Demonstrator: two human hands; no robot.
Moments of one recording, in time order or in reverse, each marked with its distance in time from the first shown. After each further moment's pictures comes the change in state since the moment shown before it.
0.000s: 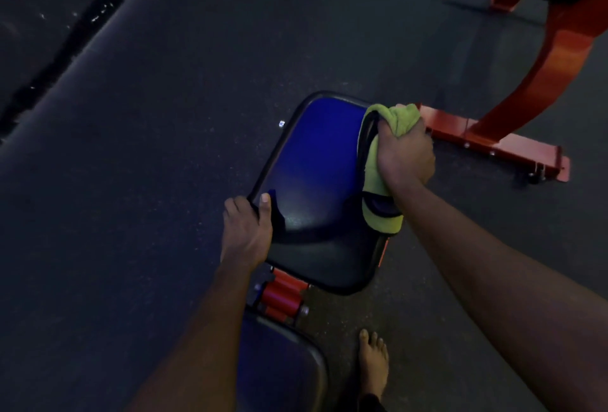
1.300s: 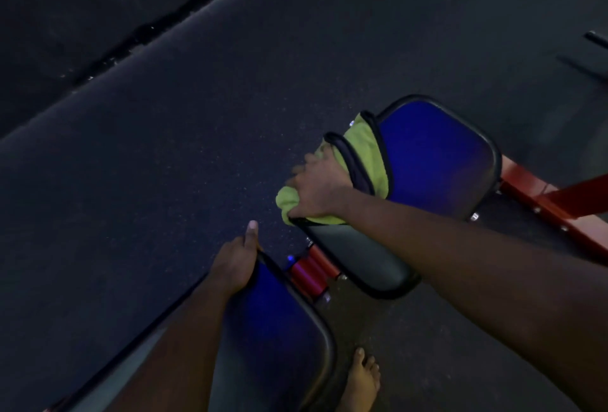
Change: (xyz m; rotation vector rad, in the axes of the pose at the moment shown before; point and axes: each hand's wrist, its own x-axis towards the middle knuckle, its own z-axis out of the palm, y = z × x) left_hand -0.093 -0.101 -0.026 -0.198 -0.163 -0.452; right_hand -0.149 -0.069 0.110 -1.122 -0.673 -1.618
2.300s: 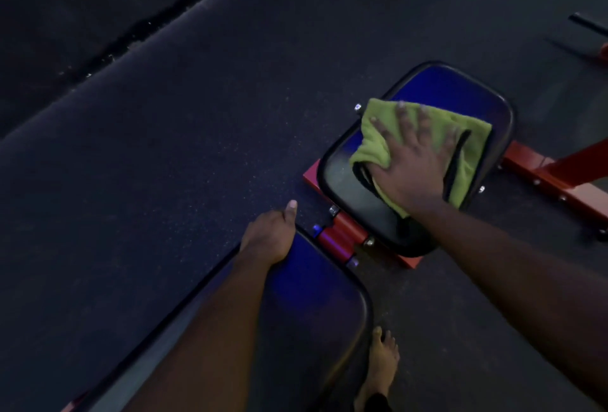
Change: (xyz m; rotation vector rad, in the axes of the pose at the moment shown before) left_hand -0.004 -0.014 0.007 0.279 0.006 0.174; right_hand -0.085 0.002 0.069 0.251 0.537 0.714
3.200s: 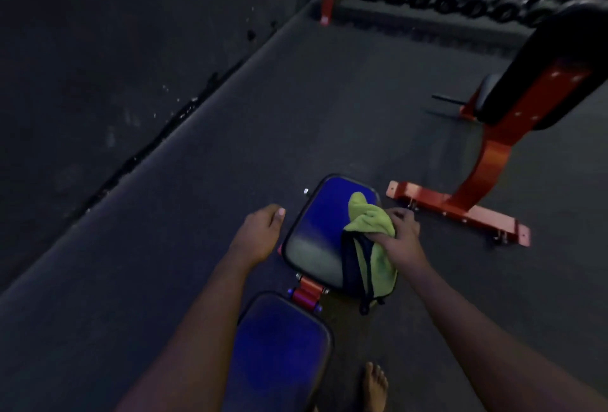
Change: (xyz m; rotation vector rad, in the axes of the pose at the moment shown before) left_hand -0.146 0.173 -0.224 -0.077 0.134 0.537; right_hand -0.085 0.045 -0.282 1.065 -0.087 0.655
